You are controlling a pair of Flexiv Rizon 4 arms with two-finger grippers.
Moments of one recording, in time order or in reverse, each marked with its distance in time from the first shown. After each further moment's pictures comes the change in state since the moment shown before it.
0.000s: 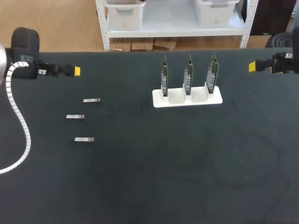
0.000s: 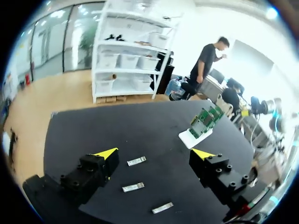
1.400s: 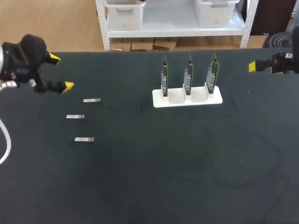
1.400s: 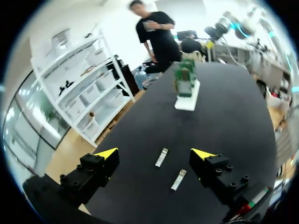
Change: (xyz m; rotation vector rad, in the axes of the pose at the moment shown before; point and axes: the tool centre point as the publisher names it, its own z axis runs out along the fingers) left arm 0.019 0.028 0.010 0.062 0.052 0.759; right arm 0.000 0.000 0.000 0.000 0.000 0.000
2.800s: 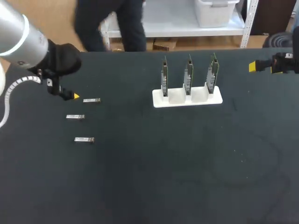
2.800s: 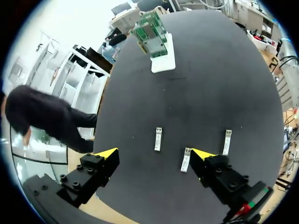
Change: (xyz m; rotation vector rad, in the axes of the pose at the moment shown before) left arm 0.010 -0.008 0.038 0.109 0.395 0.359; right arm 0.000 0.000 0.000 0.000 0.000 0.000
